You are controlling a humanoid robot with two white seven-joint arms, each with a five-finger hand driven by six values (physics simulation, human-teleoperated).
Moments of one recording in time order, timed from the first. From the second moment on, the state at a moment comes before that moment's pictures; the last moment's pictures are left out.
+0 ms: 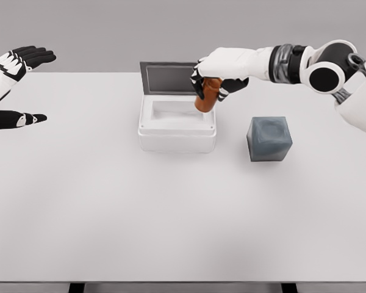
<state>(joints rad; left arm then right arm) -0.14 0.83 -0.01 -1.70 -0.18 -0.61 -0.17 -1.11 -0.58 0.99 -1.43 0.23 -0.26 0.61</state>
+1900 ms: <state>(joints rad) -0.19 0.83 -0.02 -1.63 -0.20 -0.61 -0.20 -0.67 -0.87 0.46 -1.71 0.27 -0.39 0.61</state>
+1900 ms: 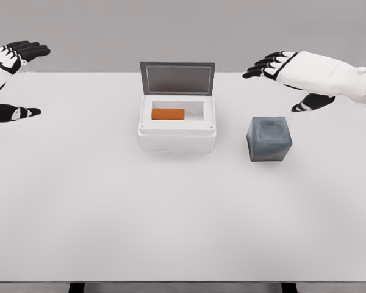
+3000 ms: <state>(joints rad) -0.79 0.49 -0.66 -1.00 0.39 -0.42 -0.46 -0.63 -0.88 0.42 -1.75 0.27 -0.39 0.61</state>
